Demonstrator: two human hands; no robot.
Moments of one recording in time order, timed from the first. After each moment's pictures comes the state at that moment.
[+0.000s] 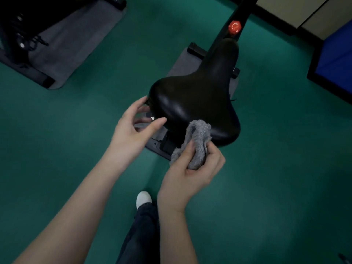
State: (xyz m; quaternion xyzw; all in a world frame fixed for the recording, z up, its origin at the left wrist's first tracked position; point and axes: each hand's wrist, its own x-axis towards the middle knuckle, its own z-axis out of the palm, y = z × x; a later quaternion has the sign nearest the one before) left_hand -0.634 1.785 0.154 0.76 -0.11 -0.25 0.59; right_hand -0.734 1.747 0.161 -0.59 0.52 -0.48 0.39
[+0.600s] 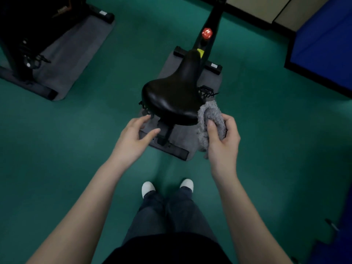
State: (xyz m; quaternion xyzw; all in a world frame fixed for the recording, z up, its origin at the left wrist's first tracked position) left_hand -0.686 1.825 0.217 0.85 -0.24 -0.27 0.39; right_hand -0.825 1.685 0.279 -0.65 0.45 -0.28 0.54
